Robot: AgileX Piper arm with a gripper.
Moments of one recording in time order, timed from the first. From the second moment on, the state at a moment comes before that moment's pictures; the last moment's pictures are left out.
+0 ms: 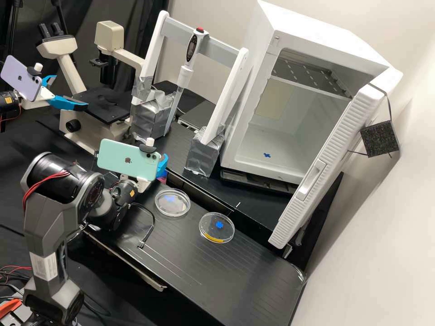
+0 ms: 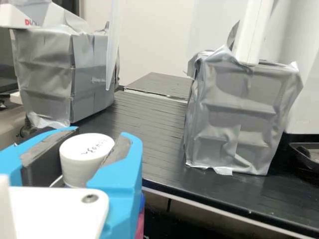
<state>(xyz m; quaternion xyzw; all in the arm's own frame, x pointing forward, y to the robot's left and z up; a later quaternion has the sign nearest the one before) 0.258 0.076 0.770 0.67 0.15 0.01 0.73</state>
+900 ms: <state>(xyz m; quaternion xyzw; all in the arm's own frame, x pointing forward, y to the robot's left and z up) 0.187 0.071 0.807 0.69 0.15 0.09 0.70</state>
